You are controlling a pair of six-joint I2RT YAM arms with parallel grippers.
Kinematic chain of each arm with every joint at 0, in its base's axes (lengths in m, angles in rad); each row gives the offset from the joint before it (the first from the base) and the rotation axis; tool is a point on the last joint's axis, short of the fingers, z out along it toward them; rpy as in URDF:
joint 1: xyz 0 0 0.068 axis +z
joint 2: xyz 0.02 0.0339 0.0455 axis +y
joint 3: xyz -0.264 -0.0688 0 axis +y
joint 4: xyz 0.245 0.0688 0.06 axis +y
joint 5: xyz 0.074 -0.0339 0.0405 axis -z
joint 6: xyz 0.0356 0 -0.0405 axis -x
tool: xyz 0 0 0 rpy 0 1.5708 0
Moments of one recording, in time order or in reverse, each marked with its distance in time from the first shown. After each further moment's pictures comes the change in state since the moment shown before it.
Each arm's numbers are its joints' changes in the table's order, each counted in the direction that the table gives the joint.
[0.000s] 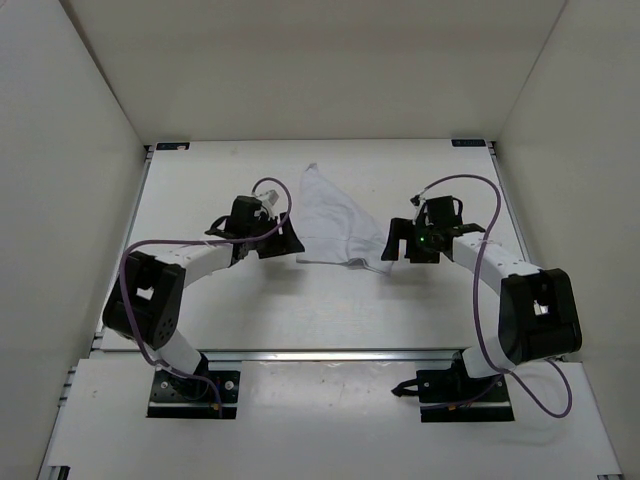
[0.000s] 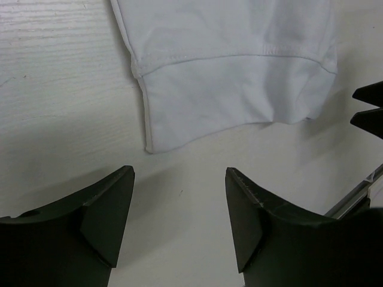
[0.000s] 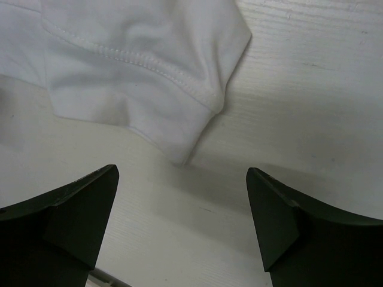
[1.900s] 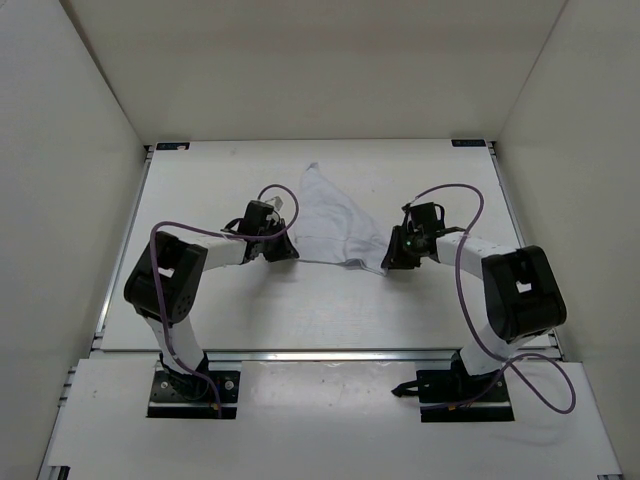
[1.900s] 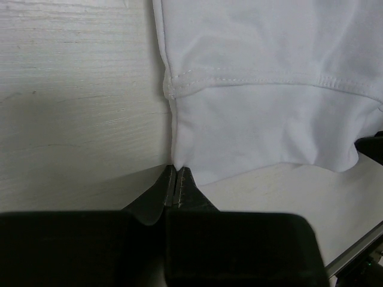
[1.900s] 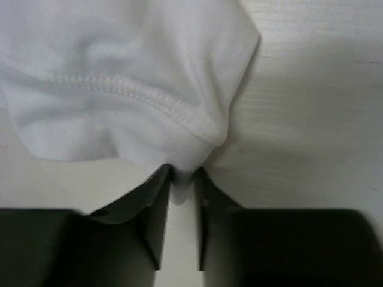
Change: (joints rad) left arm -0.032 0.193 -0.034 -0.084 -0.103 0.079; right arm 0.071 0.140 0.028 -0.126 0.053 -0.175
